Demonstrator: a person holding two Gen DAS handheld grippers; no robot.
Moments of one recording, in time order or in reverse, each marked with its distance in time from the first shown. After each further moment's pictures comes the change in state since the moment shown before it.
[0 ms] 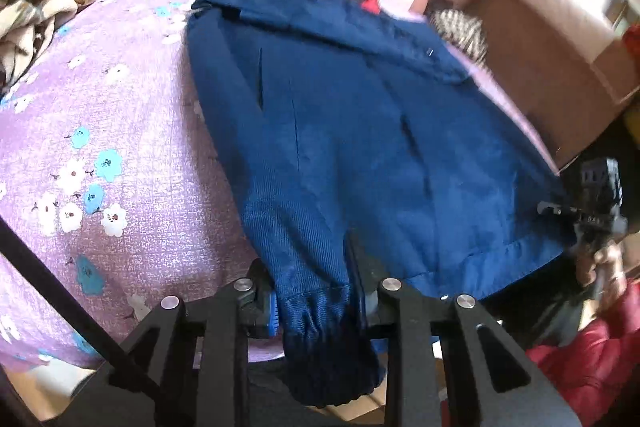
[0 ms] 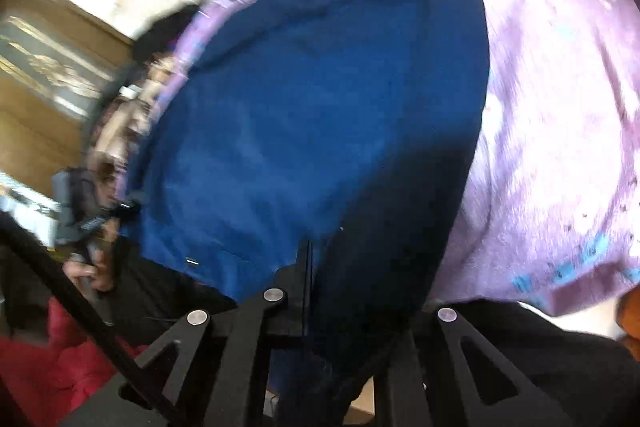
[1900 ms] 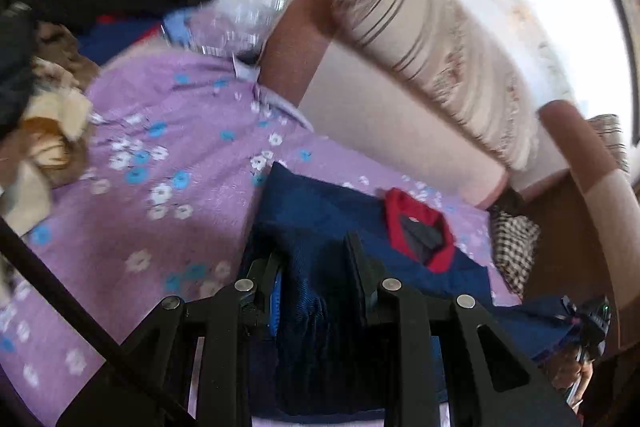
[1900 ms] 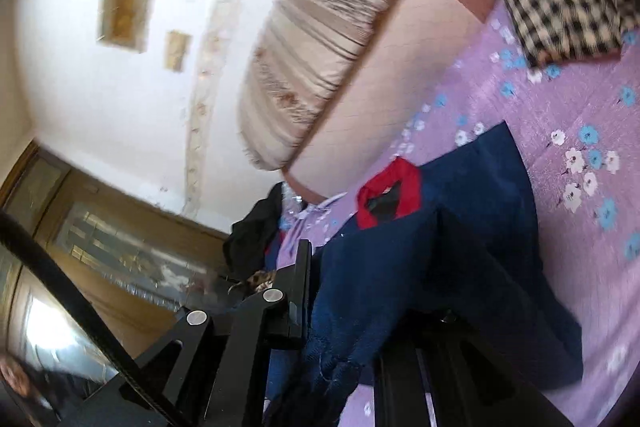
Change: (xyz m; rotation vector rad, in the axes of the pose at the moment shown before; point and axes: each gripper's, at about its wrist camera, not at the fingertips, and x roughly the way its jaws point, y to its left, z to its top) left arm 0.054 0.105 0.357 -0.343 -0.224 0.085; right arm -0.022 -0.061 0.332 0.358 -0.383 0.368
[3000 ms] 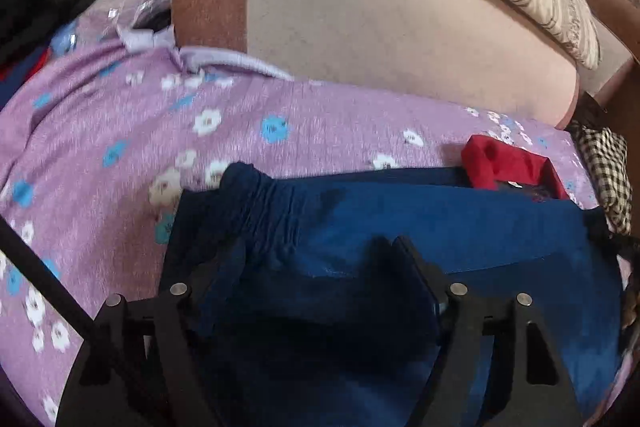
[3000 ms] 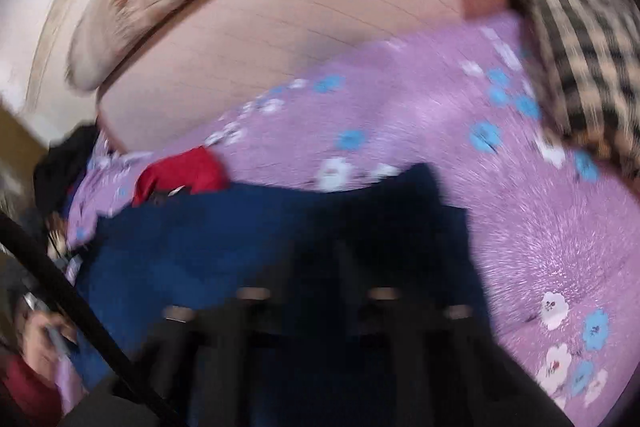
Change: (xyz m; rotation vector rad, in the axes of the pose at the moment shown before) left arm 0.200 -0.049 0.000 0.343 0.091 0.185; right arm 0.162 -0.112 0.075 -0.338 0.140 -0.583
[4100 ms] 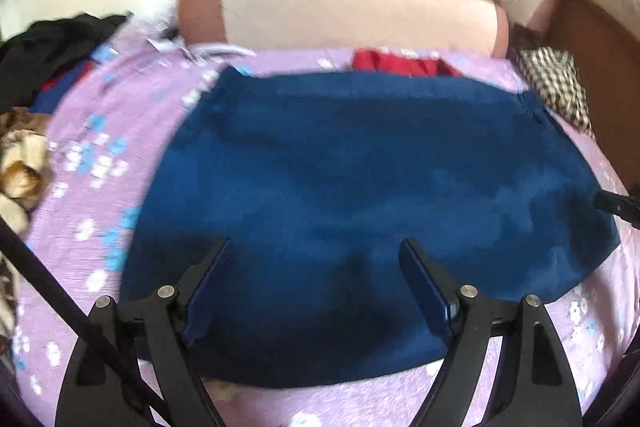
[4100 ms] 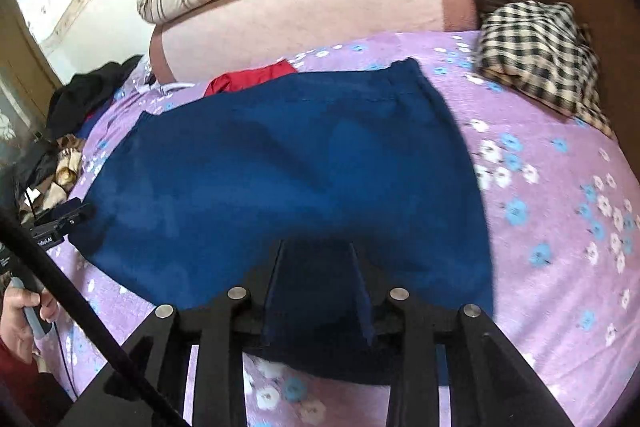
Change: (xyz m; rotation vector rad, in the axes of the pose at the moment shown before) left arm -0.121 -0.057 -0.139 0.140 -0.004 0.022; right arm -0.144 0.057 -0.169 -0.208 -0.021 -0.121
